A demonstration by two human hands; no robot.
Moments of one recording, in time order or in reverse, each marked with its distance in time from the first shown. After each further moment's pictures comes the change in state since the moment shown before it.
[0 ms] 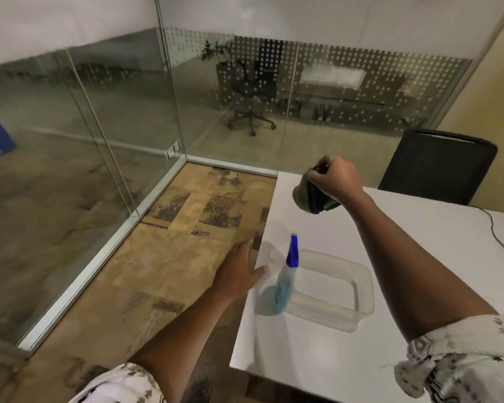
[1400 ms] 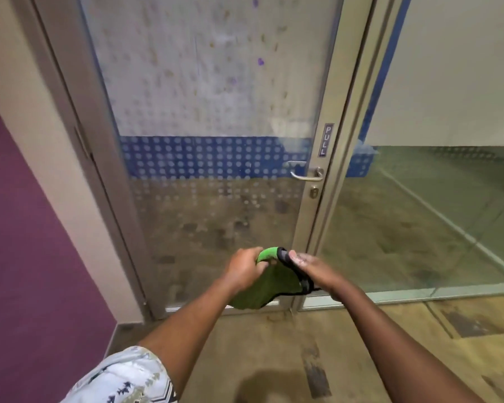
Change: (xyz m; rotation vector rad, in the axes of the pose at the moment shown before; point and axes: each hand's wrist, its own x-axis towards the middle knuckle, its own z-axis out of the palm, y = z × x) left_hand -0.577 -0.399 -0.436 0.075 0.785 -0.838; right_hand -0.547 -0.620 0.383 0.303 -1.384 -0.850
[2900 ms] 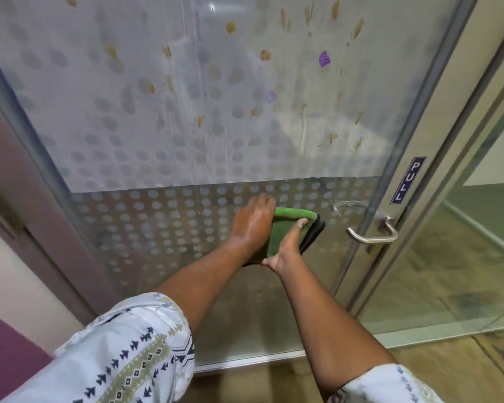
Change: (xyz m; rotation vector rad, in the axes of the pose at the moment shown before) left_hand 0.382 -0.094 -0.137 0.419 0.381 0.347; right_hand 0.416 -0.189 0.048 1.430 0.352 0.407
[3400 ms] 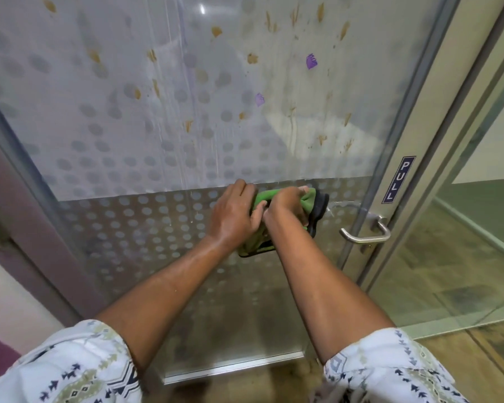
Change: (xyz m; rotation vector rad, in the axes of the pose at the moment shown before) left_hand -0.001 -0.017 -0.036 -0.173 0.260 0.016; right_hand -0.005 -0.059 0.082 0.069 0.439 -0.294
